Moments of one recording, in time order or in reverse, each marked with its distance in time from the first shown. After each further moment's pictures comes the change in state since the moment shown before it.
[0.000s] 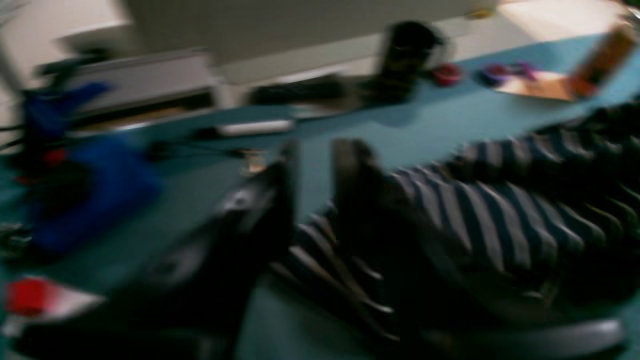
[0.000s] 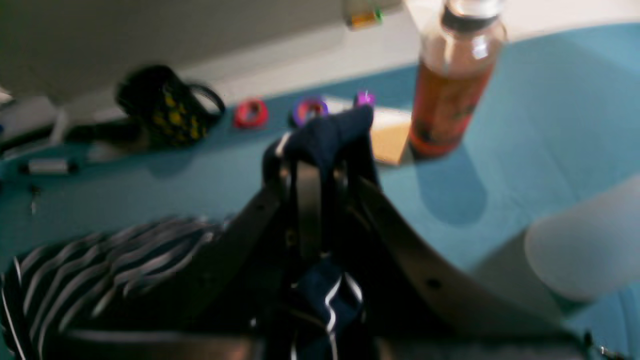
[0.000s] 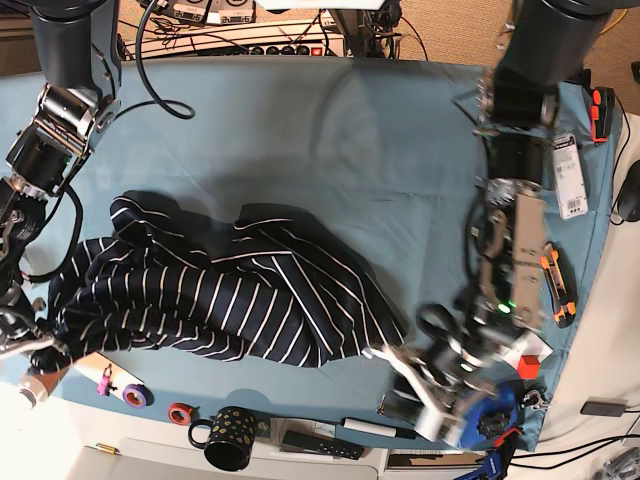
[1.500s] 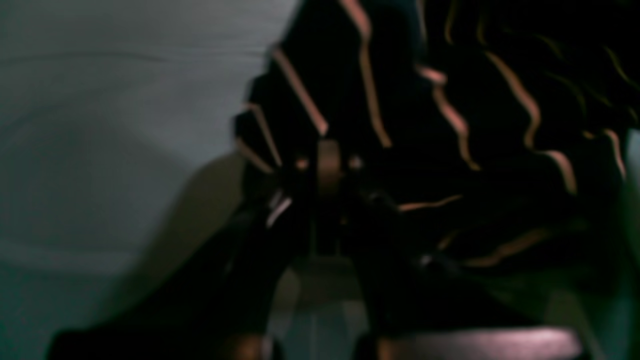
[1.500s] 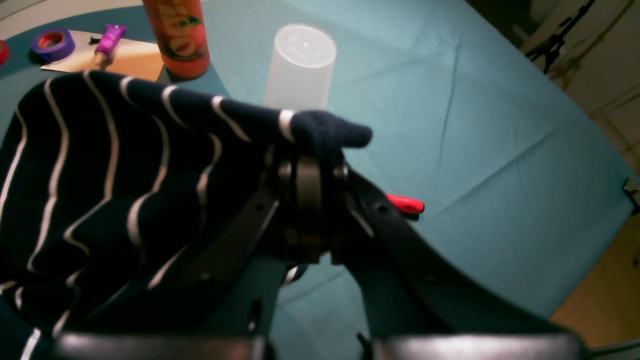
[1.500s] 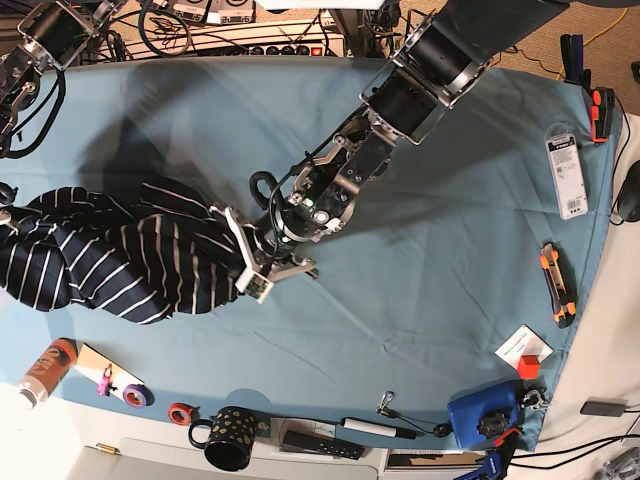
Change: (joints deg) left arm 7.7 14.2 29.7 -27.1 5.0 12.7 -28.3; right arm -33.6 -0.5 18.1 32.8 -14.1 -11.6 1.5
